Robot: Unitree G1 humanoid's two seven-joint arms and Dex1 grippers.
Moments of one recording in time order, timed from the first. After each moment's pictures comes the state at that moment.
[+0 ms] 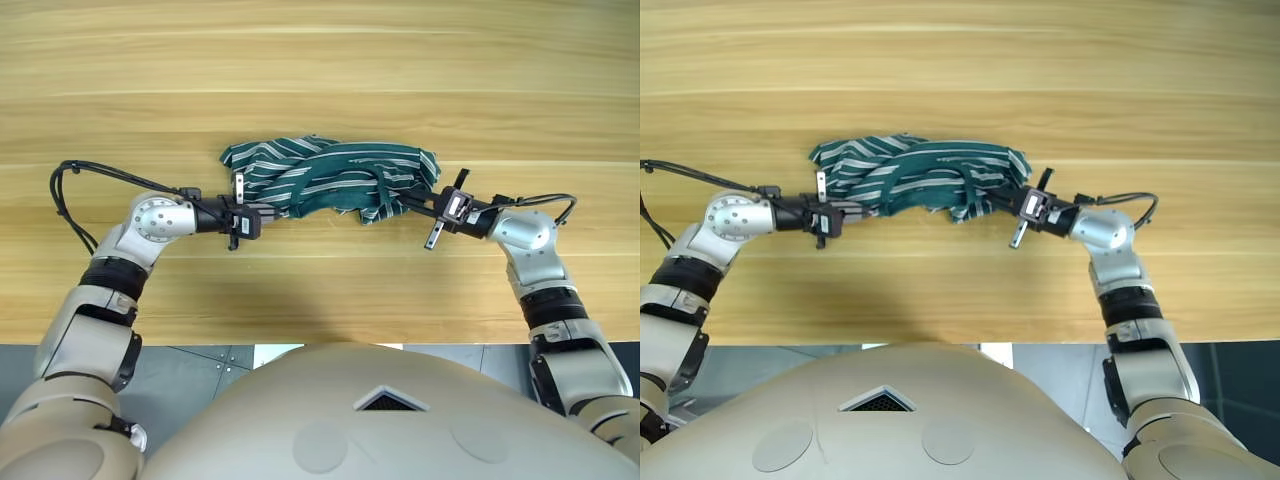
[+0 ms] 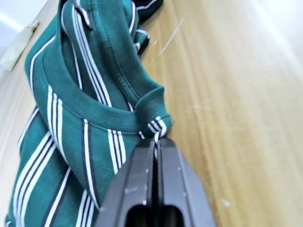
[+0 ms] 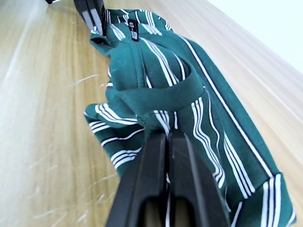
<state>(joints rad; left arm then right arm) -0.25 0.66 -0.42 0.64 0.16 -0.87 -0.90 -0.09 -0.51 0.19 0.47 0.06 -0.59 0.92</state>
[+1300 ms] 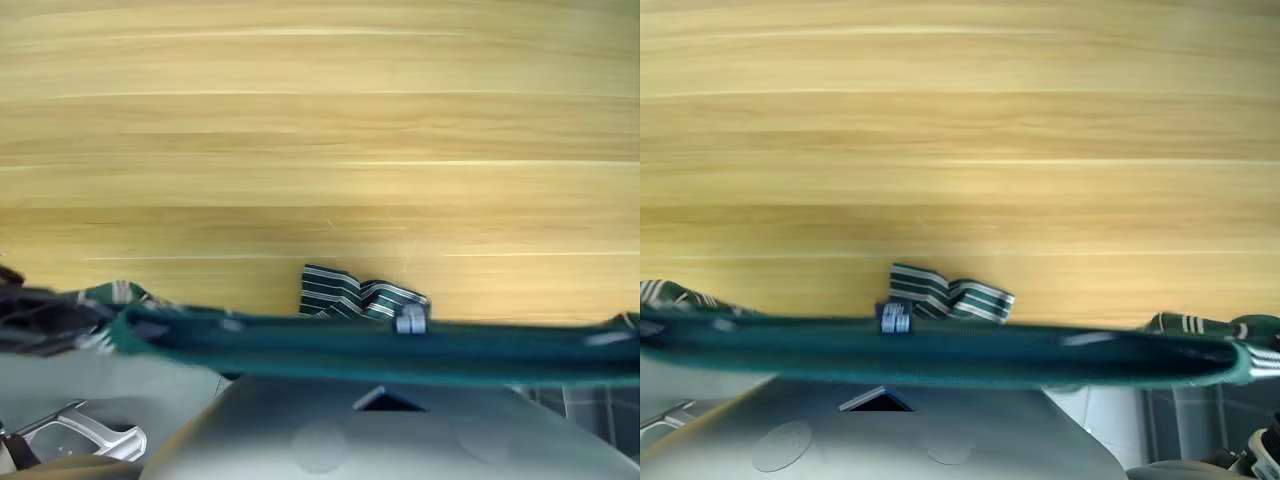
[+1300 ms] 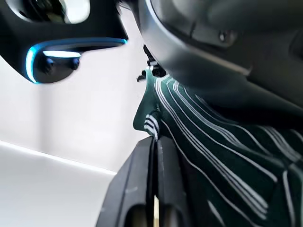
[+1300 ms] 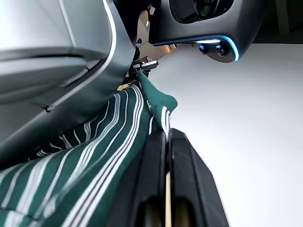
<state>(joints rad) 0.35 0.97 0.58 -0.50 -1.27 -0.82 -1.60 0.41 -0.75 -0.86 -0.54 1.29 -0.40 1.61</state>
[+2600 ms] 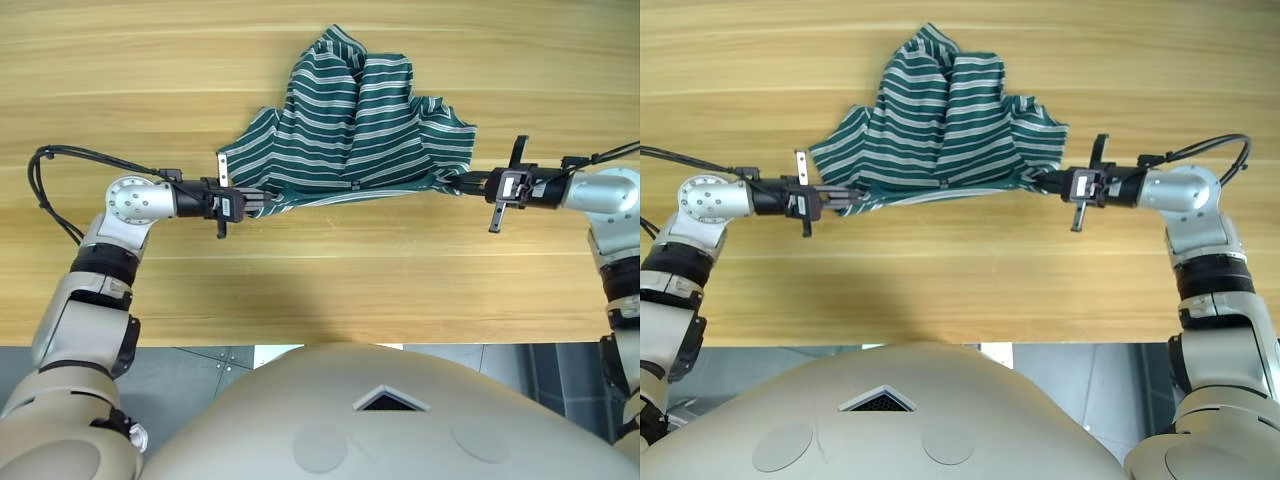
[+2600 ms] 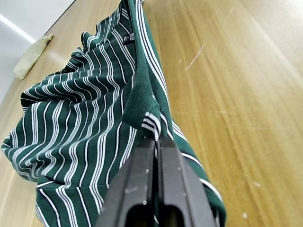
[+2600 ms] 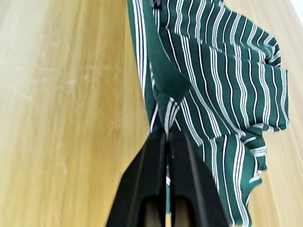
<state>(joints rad) -0.34 0.67 -0.36 0.73 0.00 -0.93 -1.07 -0.24 -0.81 0.24 0.47 0.08 -0.63 1.08</state>
